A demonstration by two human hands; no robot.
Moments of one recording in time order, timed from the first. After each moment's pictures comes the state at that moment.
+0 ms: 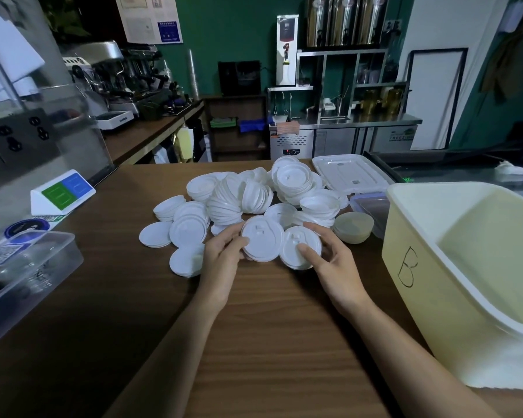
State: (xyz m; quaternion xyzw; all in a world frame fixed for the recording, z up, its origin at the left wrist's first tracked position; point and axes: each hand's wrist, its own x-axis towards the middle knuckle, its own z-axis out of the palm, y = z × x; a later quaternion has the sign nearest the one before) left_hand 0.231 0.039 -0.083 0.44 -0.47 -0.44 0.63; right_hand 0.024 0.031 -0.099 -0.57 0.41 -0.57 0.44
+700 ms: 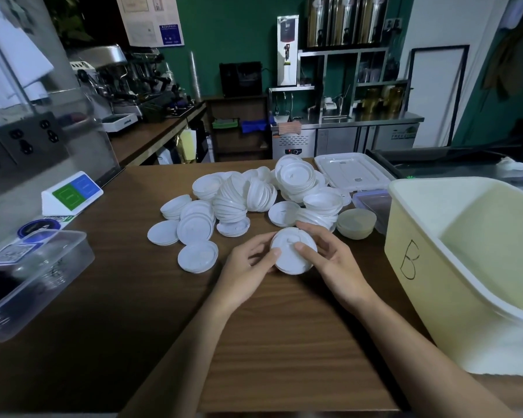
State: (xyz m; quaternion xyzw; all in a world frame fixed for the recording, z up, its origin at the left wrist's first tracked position) left_hand 0.224 0.055 -0.094 0.45 -0.58 -0.44 0.51; right_hand 0.027 0.038 -0.096 -0.57 0.36 -0.54 0.50
